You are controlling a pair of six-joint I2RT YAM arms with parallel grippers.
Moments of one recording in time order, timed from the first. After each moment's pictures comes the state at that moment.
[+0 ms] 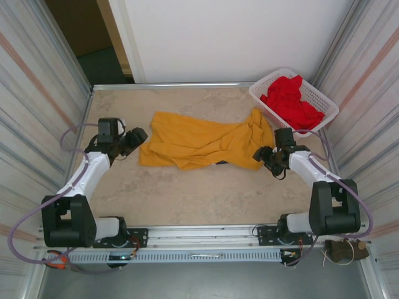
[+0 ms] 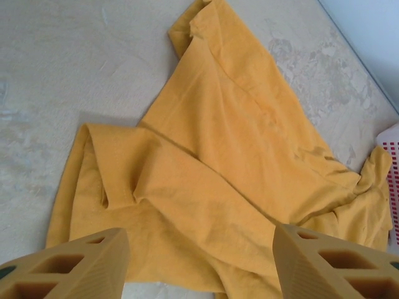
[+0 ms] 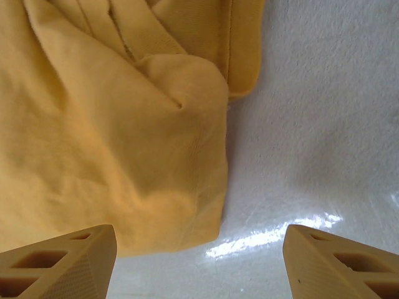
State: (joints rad) left arm -0.02 1.27 0.82 -0.36 0.31 -0.65; right arm 0.08 1.37 0.72 -0.51 -0.19 0.72
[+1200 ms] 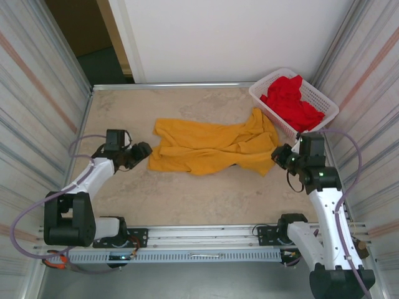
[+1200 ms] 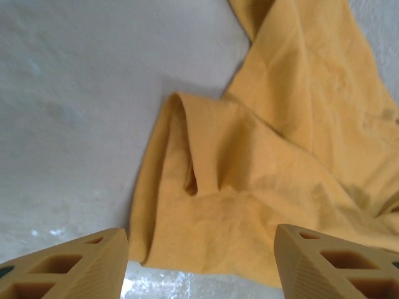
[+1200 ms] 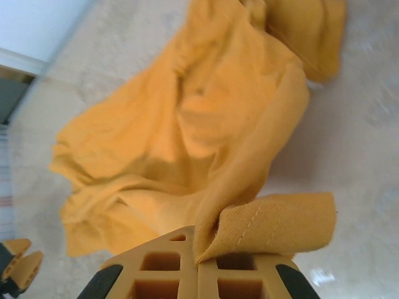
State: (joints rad) left arm -0.09 1.28 0.67 -0.34 0.31 -0.64; right arm 0.02 0.75 0.78 -0.84 -0.24 0.72
